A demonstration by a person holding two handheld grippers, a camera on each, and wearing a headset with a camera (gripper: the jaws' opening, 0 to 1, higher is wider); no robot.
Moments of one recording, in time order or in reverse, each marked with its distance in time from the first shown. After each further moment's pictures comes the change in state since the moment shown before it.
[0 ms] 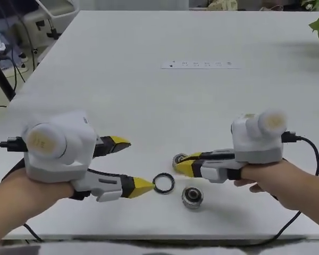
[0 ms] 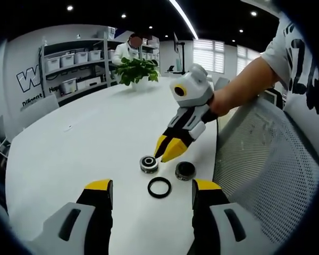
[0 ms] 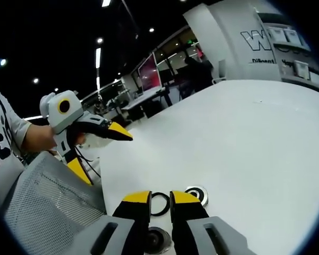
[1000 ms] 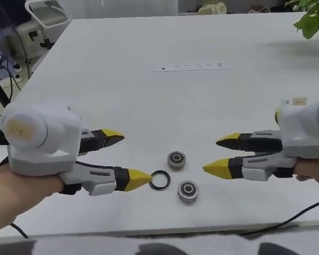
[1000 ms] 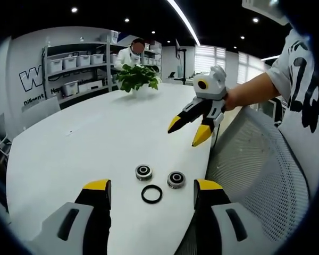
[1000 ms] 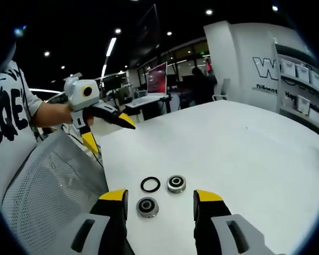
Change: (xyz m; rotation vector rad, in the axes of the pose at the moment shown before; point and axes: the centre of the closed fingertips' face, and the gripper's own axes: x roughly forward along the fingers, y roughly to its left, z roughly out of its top) left arm -0.018 -0.014 0.021 -0.030 -0.039 -0.001; right arm -0.086 0.014 -0.003 -0.214 0.009 -0.099
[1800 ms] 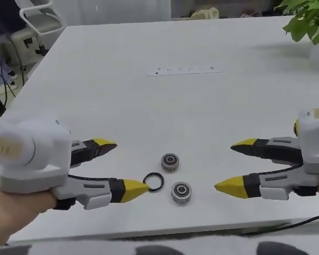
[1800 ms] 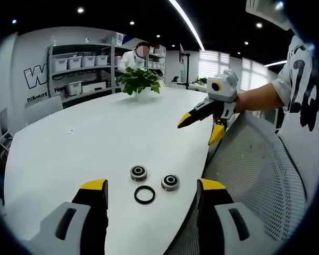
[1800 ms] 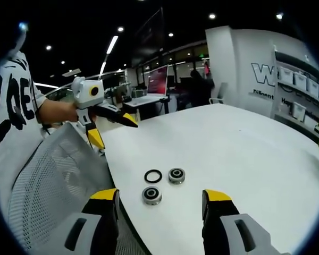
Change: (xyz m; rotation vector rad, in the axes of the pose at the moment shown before) left arm -0.002 -0.014 -0.001 -0.048 -0.037 0.020; right arm -0.033 0.013 -0.006 -0.036 -0.009 -0.048
